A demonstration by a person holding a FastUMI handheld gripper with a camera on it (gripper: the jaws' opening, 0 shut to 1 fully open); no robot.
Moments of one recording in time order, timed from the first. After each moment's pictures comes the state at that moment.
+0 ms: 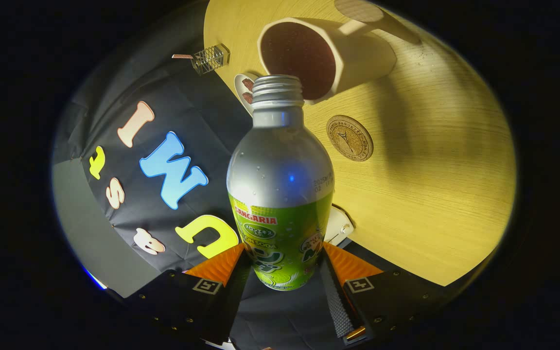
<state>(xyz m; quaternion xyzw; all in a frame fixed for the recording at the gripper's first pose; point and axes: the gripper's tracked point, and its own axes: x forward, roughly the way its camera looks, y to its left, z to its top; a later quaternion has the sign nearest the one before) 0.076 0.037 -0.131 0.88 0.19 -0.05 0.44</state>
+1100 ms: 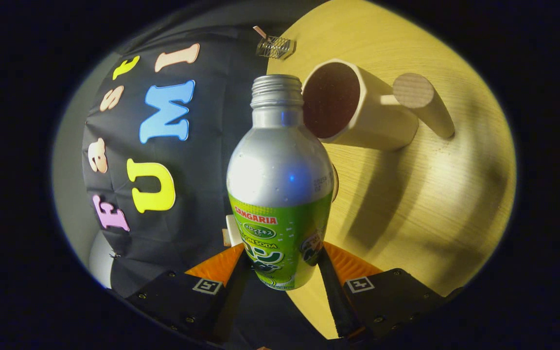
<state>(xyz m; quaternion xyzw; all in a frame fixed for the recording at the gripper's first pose) 0.034 0.043 -0.205 0.65 0.29 -0.07 0.70</state>
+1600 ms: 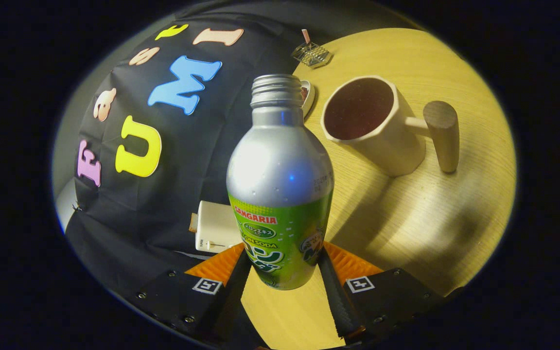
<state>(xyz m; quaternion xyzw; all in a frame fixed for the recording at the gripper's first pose) 0.034 0.040 -0.228 0.52 0.31 -0.09 0.79</state>
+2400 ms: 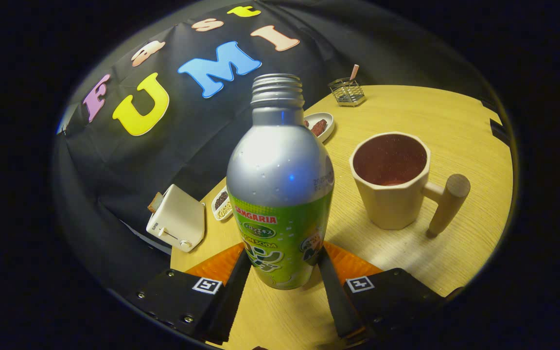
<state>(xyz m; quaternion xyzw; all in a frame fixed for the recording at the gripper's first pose) 0.056 0.018 -0.239 0.32 0.30 -0.14 0.89</state>
